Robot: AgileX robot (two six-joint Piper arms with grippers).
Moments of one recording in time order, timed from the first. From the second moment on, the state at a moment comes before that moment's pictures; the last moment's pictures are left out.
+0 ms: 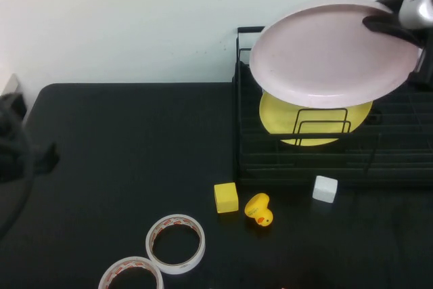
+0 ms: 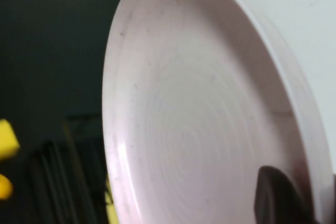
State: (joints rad) right arm 0.19 1.39 -1.27 0.80 0.64 -1.63; left arm -0.46 0.81 -0.62 -1.74 -0.36 1.60
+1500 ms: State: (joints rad) right arm 0.12 1.70 -1.33 0.84 0.56 -1.81; left arm -0.46 0.53 -0.43 -1.75 -0.24 1.54
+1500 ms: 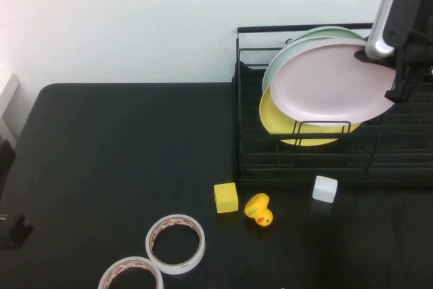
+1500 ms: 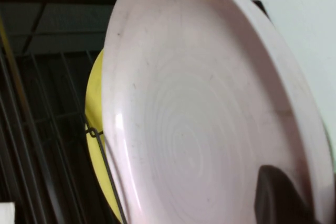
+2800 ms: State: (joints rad) right arm 0.10 1.20 -1.07 1.14 0.61 -1.40; left arm -0.46 0.53 -0.43 -1.75 -0.34 1.54
